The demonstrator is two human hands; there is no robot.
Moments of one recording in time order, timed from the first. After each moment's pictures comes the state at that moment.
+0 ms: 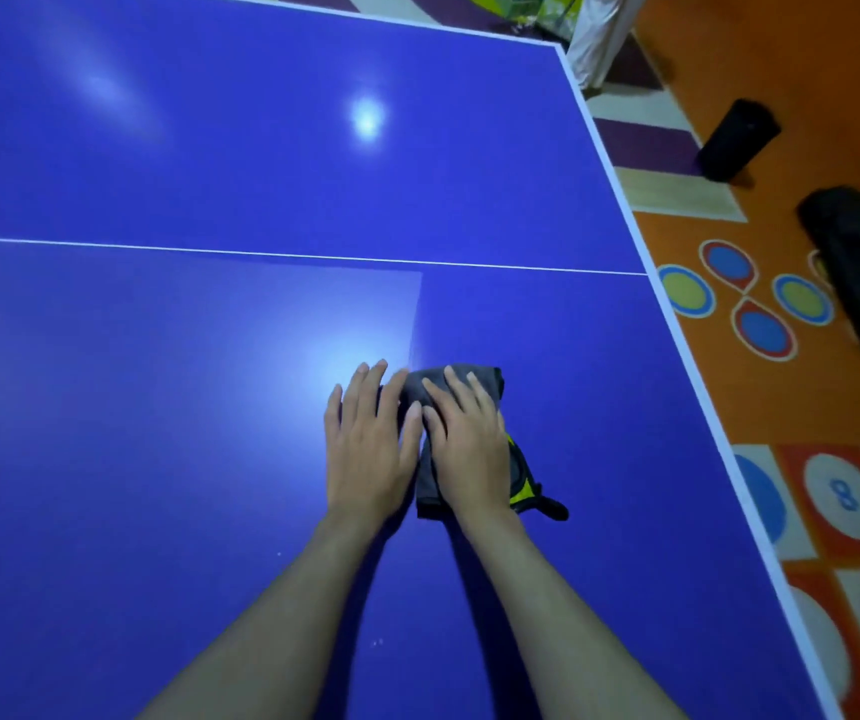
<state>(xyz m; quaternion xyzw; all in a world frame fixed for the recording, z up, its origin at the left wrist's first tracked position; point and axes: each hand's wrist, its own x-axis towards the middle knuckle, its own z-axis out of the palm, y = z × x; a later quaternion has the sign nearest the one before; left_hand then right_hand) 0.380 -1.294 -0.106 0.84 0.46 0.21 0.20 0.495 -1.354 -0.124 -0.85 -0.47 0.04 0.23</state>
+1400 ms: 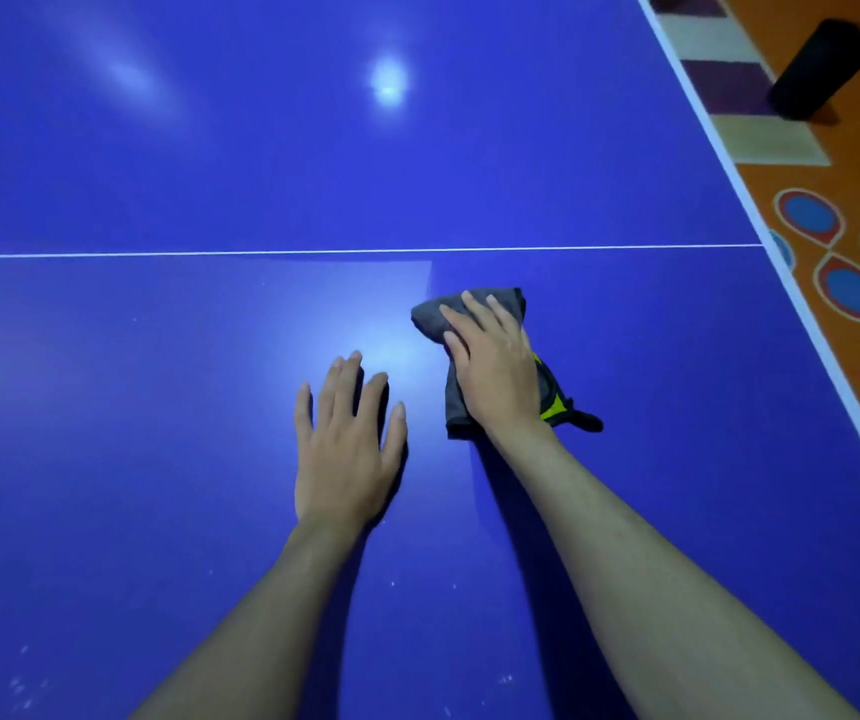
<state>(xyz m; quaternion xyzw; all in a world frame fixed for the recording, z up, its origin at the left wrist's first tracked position) 0.283 -1.210 -0.116 0.87 0.47 0.13 0.10 0.485 -1.220 -0.129 -0.84 -0.50 0.03 0.22</state>
